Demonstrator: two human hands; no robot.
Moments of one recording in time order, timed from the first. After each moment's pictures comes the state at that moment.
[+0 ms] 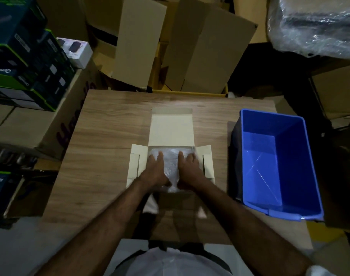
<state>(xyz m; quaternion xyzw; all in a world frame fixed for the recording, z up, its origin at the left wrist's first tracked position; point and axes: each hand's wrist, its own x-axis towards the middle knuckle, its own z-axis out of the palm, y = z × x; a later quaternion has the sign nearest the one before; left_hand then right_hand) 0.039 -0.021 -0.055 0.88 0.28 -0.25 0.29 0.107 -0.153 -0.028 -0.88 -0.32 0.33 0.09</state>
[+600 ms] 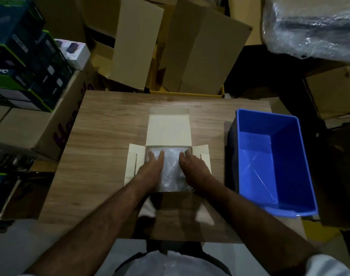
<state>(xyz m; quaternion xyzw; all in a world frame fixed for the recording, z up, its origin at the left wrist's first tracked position) 0.031 -0.023 -0.039 0.92 0.21 -0.25 0.22 0.122 -0.174 -0.024 -0.88 -0.42 0.21 0.02</state>
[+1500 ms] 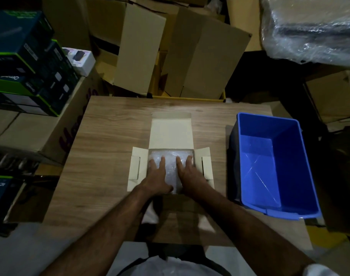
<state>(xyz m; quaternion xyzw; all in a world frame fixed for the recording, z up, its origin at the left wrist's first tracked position) 0.018 -0.035 -0.045 0.88 0.26 -0.25 0.30 0.100 -0.173 -0.035 -0.88 -0.39 0.28 0.02</state>
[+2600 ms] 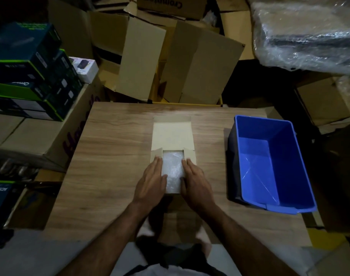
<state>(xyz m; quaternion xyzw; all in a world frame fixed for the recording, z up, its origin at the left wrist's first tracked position) -0.028 -0.038 -0.048 0.93 0.21 0.03 0.29 0.056 -0.196 -0.035 -0.91 -0.31 0.13 0.26</state>
